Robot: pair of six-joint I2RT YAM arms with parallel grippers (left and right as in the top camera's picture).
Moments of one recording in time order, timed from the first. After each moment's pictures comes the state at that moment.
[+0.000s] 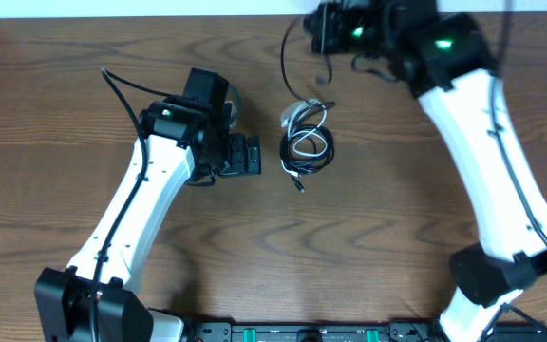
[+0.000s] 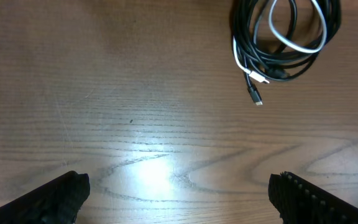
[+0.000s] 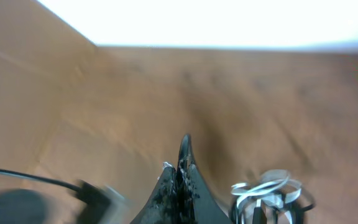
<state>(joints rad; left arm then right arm) -0.28 1.57 1.35 -1.13 0.18 -0.33 0.42 1.88 2.26 -0.94 -0.29 0.40</state>
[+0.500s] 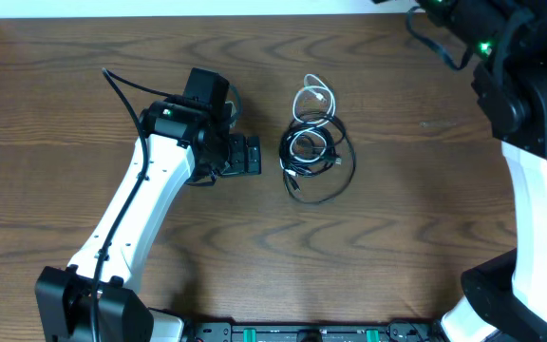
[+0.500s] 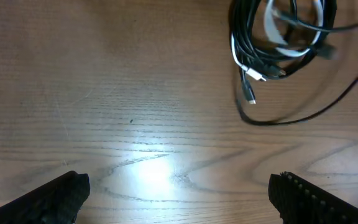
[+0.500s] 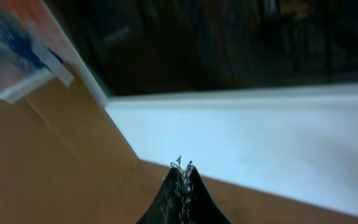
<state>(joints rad) -0.28 1.57 1.35 -1.13 0.18 -0.33 0.42 1.80 2.61 -0.82 -0.20 0.40</state>
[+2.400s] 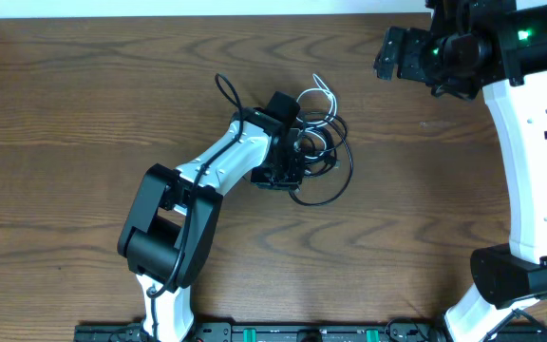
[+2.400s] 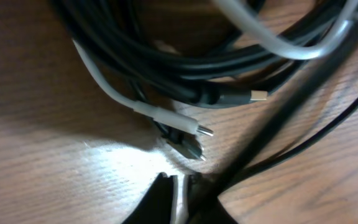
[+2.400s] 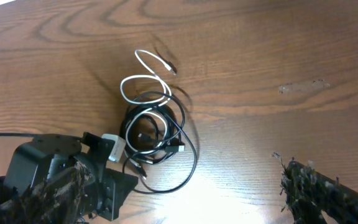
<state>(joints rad) -0.49 2.00 1.35 -0.85 0.33 -0.36 0.22 1.84 2.24 -1.44 -0.08 0.40</state>
